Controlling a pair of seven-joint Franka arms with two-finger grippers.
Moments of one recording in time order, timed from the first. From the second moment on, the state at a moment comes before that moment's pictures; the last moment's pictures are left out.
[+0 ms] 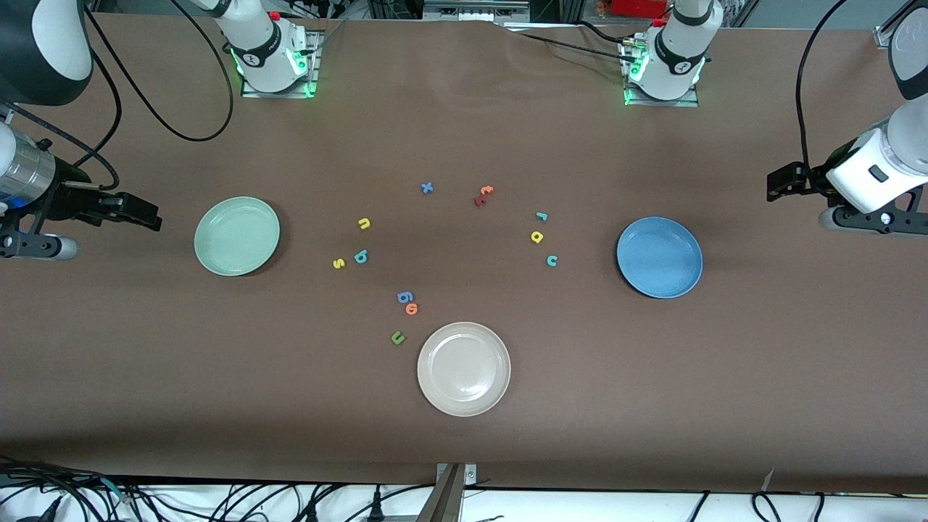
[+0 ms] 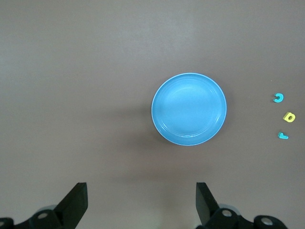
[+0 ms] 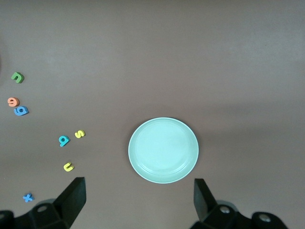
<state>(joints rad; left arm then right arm) 0.05 0.06 -0.06 -1.68 0.05 1.59 0.09 0.21 0.19 -0.21 -1.51 0.04 1.63 0.08</state>
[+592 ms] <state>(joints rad) 0.05 0.07 -0.06 -1.68 0.05 1.59 0.09 0.21 0.19 -0.21 -1.51 0.04 1.63 0.08</state>
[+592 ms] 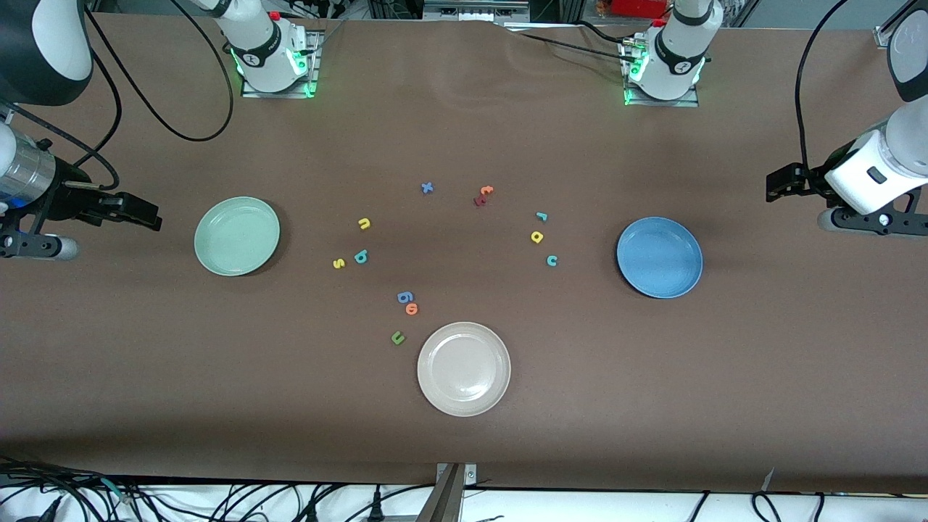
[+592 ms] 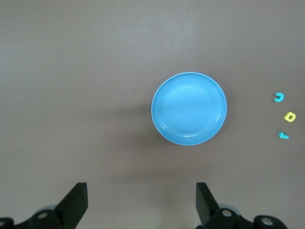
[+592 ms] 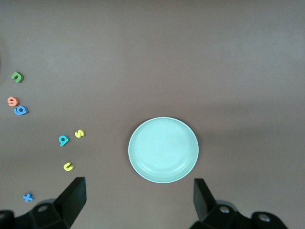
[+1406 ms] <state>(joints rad) 0.05 0.17 -0.26 -1.82 -0.10 1.83 -0.14 0.42 0.28 -0.18 -1.51 0.04 1.64 0.53</state>
